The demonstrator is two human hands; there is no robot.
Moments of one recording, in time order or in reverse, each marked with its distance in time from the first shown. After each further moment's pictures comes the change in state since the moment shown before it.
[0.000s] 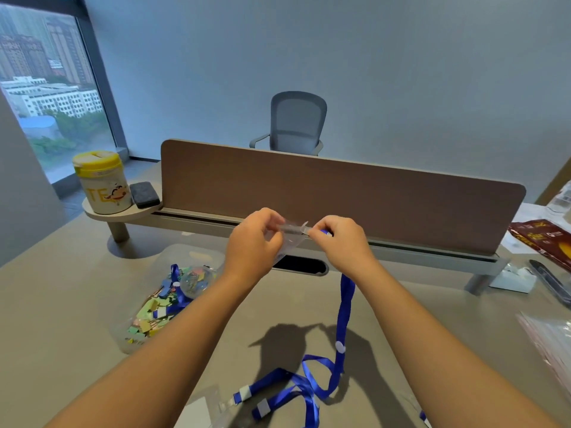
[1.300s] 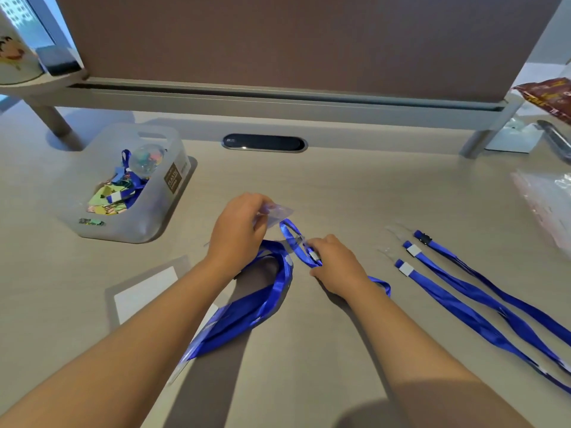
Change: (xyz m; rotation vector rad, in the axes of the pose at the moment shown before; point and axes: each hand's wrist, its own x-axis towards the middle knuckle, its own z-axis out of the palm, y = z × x) left_hand -0.151 -0.058 0.087 0.216 -0.304 -0.038; right_hand -0.142 0.188 0.103 -0.335 -0.389 0.234
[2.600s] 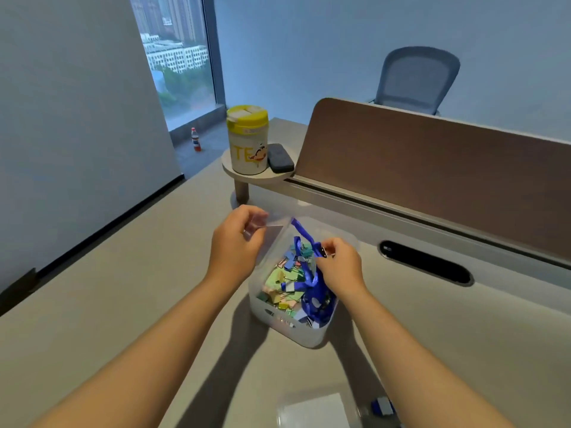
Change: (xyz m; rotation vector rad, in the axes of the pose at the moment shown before) left_hand 0.054 -0.170 -0.246 -0.158 0.504 -0.251; right_hand 0.134 -0.322 -0.010 0.496 0.146 -0.139
